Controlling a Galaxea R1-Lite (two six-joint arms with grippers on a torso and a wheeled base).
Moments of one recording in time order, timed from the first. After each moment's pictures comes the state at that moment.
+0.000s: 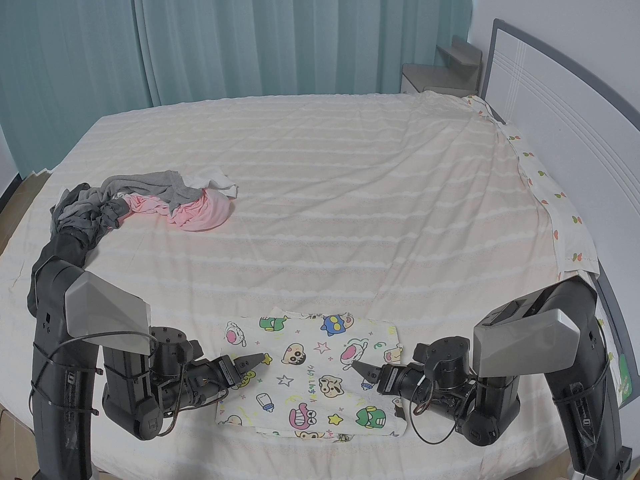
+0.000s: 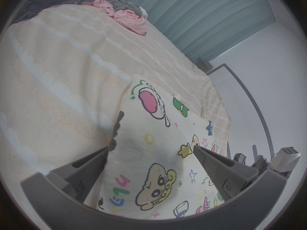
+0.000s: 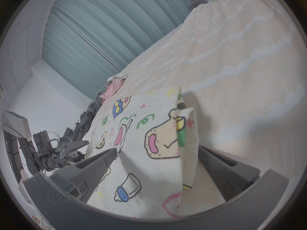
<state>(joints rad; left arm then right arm) -0.29 2.44 -0.36 -1.55 -0.26 -0.71 0.60 2.55 -0.58 -1.55 0.00 0.66</state>
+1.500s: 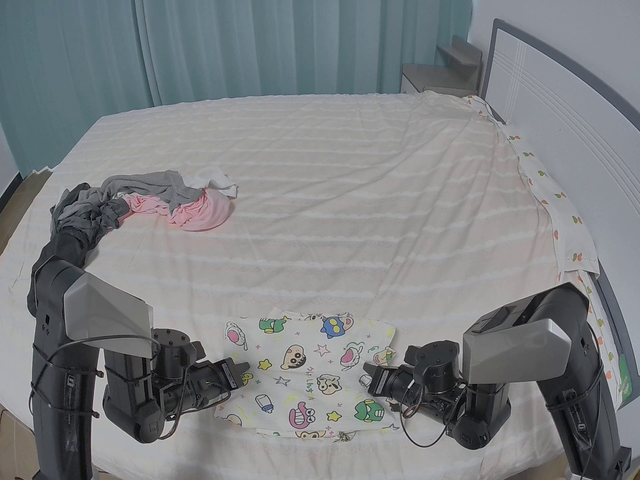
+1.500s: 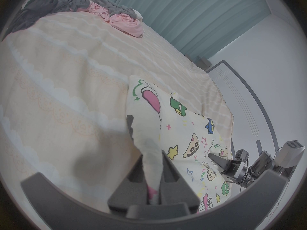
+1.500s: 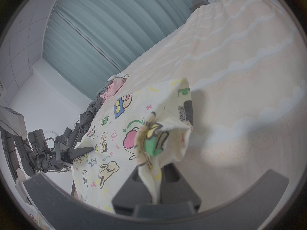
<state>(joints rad) -0.31 2.43 -0.34 -1.55 -0.19 -0.67 0.64 2.58 -0.62 -1.55 -0.05 0.66</state>
